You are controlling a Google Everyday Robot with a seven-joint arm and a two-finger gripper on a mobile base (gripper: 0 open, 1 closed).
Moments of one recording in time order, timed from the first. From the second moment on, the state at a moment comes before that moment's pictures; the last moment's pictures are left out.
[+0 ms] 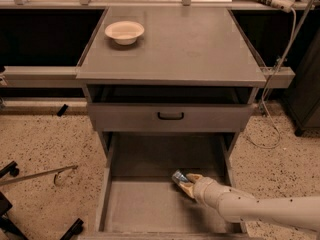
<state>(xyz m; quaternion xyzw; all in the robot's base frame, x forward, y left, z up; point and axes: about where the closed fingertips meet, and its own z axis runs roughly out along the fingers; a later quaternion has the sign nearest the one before) 0.551 -0.119 0.411 -0.33 0.83 0.11 0.43</state>
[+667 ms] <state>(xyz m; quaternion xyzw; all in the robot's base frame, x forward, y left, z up) 0.551 -0.119 0.411 -0.33 0.83 0.11 0.43</state>
